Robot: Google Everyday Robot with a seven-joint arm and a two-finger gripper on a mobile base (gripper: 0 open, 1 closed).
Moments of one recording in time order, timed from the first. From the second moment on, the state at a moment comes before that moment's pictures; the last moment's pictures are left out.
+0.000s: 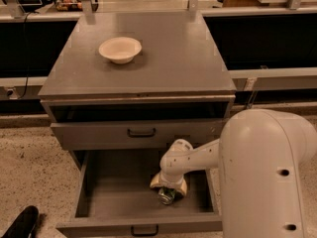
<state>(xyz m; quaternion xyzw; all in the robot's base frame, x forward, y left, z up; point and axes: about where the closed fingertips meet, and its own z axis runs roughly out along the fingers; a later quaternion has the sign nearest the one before) 0.538 -0.041 0.355 -0.99 0.11 -0.02 0.06</state>
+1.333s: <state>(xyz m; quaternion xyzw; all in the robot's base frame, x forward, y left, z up) 0.556 -0.060 0.511 -0.98 0.09 -0.08 0.14</state>
